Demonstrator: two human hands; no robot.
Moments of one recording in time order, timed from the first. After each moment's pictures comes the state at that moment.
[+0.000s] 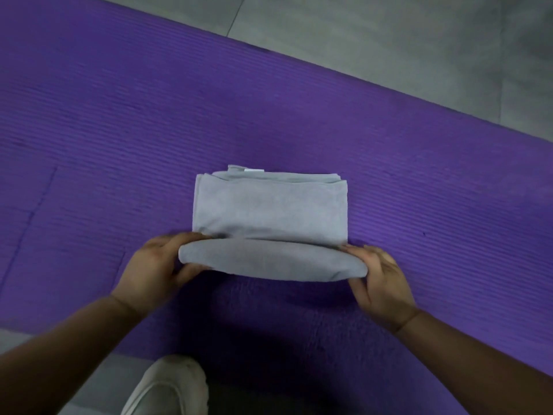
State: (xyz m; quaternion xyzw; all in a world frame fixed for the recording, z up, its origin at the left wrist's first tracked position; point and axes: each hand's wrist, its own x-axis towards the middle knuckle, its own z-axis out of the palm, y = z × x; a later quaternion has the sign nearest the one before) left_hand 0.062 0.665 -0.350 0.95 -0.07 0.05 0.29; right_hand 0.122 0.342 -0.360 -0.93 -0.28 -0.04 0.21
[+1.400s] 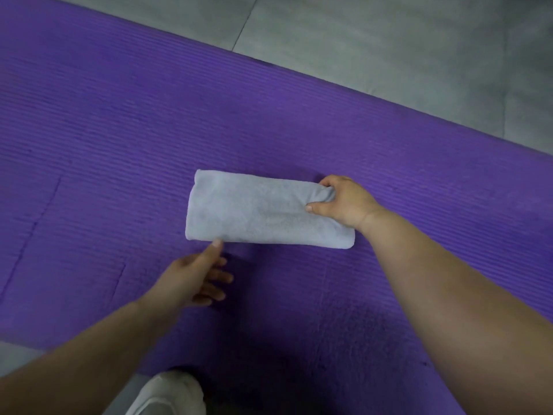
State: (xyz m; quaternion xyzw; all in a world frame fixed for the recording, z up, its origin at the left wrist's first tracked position) left_hand 0.086 0.618 -0.320 0.60 0.44 -0.25 0.62; right_hand 0.245 0.426 -0.320 -0.92 -0.08 0.32 0.20
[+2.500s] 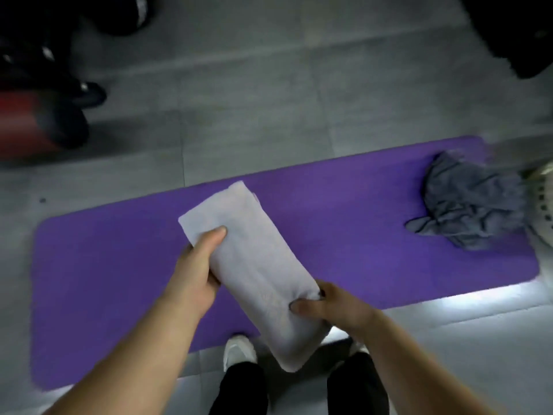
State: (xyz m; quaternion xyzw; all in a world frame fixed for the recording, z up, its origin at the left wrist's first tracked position) left_hand 0.166 0.514 0.129 0.56 0.37 -0.18 0.72; right_hand 0.093 0.328 0.099 -0.61 0.22 0.44 0.62
